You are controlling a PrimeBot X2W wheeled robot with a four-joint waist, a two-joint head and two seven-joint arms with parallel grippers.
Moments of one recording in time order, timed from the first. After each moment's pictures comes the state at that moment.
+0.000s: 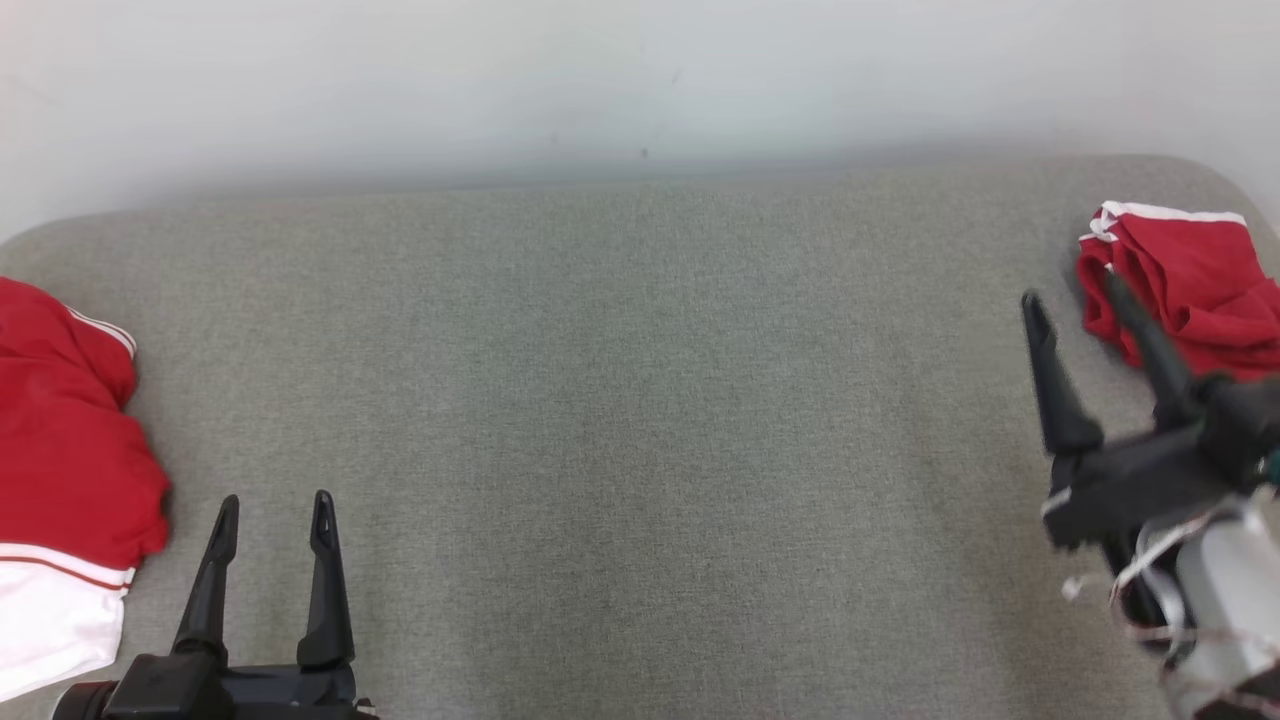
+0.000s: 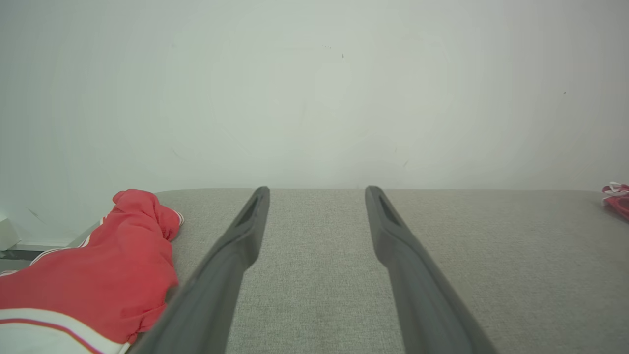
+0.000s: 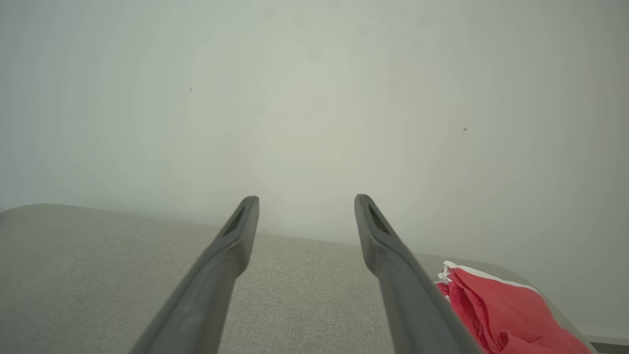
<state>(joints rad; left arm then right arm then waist) -0.02 0.06 0.05 0.01 -0.13 -0.10 -0.26 -0.44 -0.40 0.22 0.35 0.38 0.13 -0.26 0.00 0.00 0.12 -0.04</state>
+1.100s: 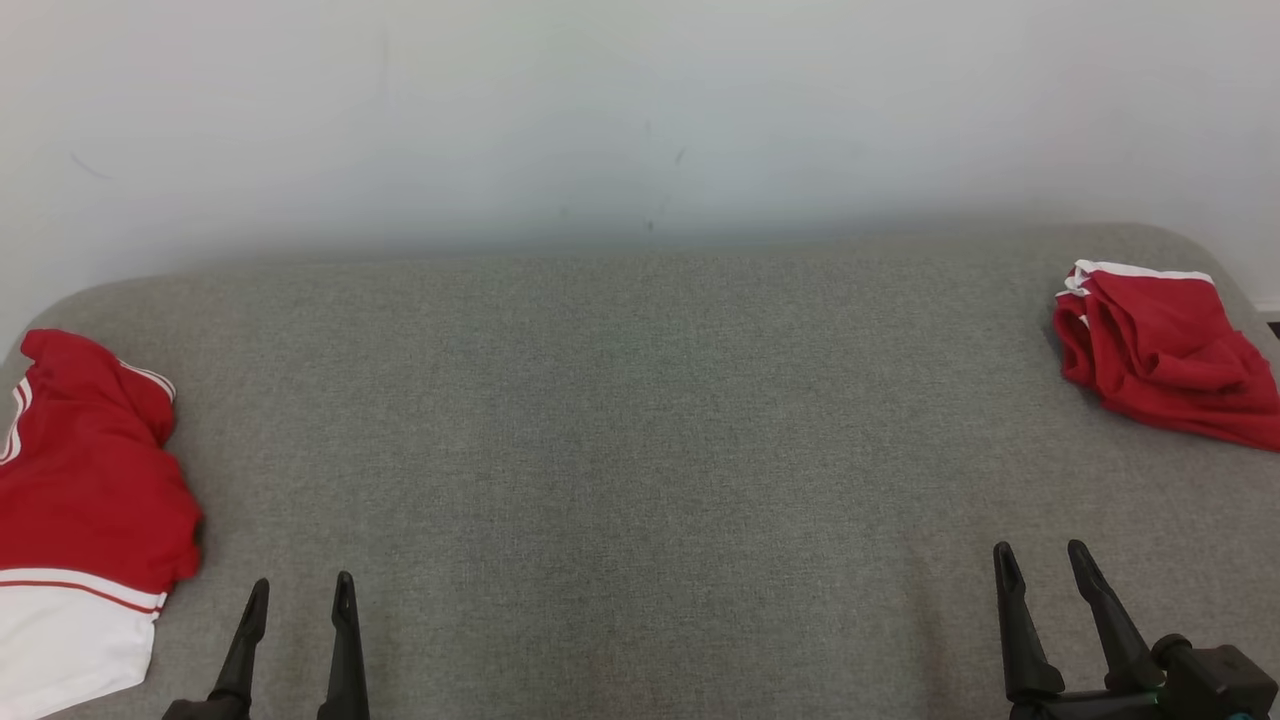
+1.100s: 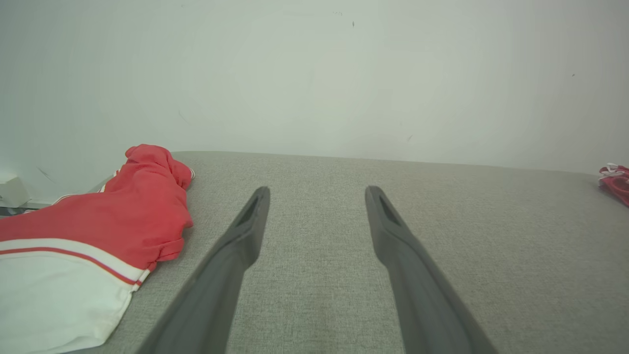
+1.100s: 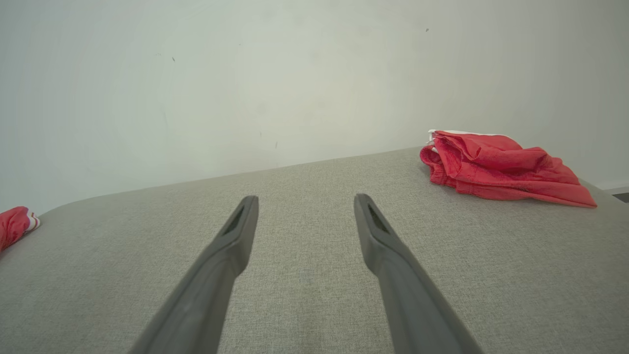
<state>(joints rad) 0.03 0.05 0.05 0.15 -0.15 -0.11 -0.26 0.04 -0.15 0.05 0.15 0.31 0.13 -0.26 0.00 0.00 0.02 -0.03</state>
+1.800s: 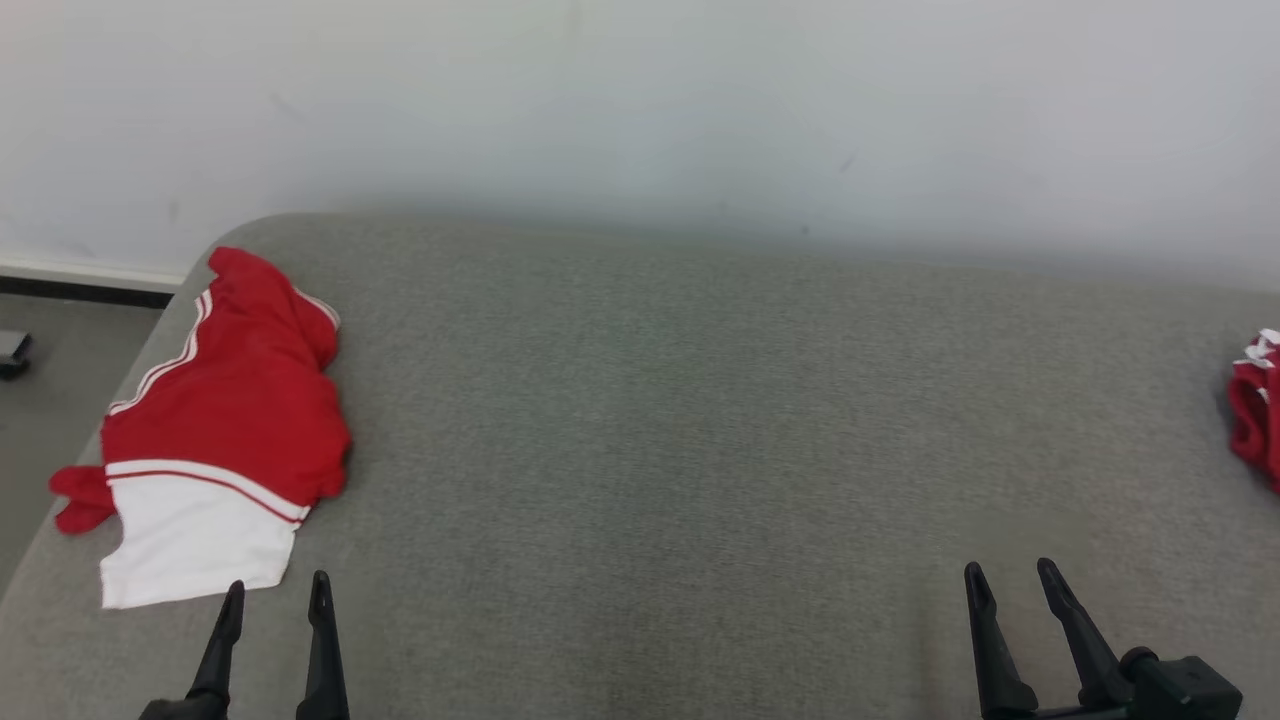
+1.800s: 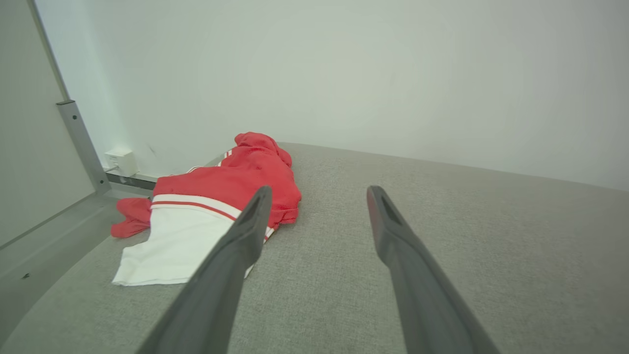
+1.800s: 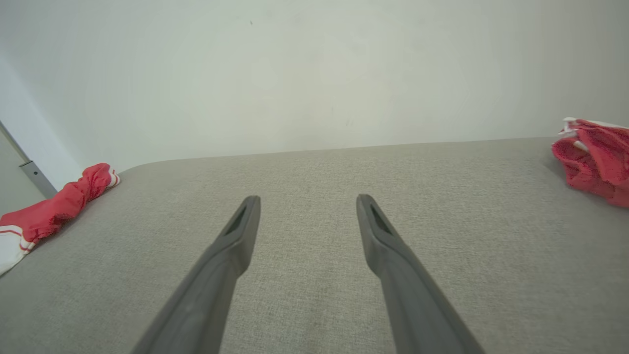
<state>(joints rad) 0.02 0.05 0.08 0.16 -0.14 -0.11 -0.26 0.06 -0.14 0.08 0.17 0.30 0.13 -0.26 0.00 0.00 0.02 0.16</state>
